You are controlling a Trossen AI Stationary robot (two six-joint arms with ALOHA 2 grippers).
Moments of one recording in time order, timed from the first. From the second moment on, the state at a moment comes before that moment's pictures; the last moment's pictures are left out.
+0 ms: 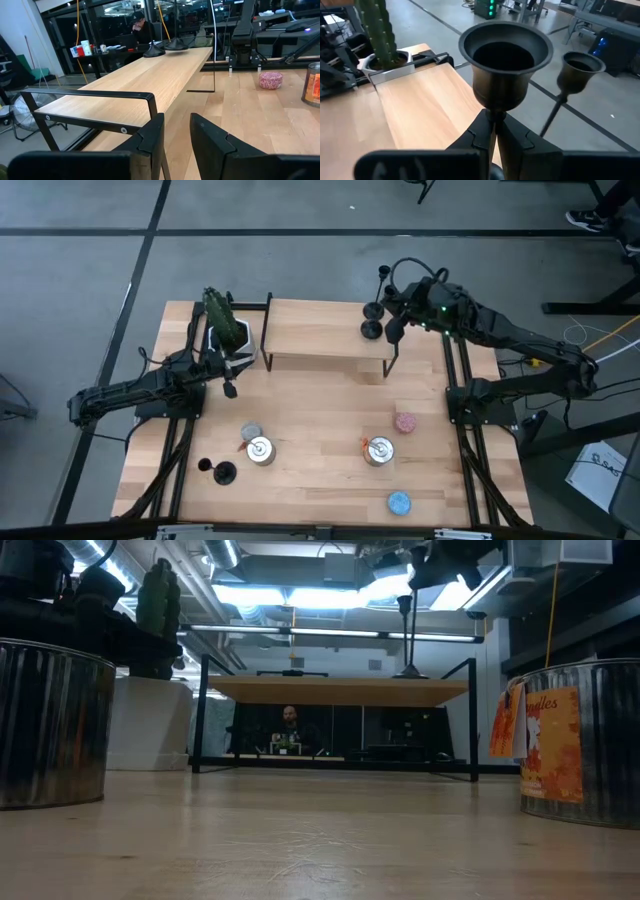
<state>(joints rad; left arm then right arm) 0.32 0.06 0.01 0.03 -0.08 0.13 -0.36 1.08 1.12 -0.43 0.26 0.06</state>
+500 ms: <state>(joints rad) 0.32 0.06 0.01 0.03 -0.08 0.13 -0.41 1.08 1.12 -0.49 0.25 0.09</state>
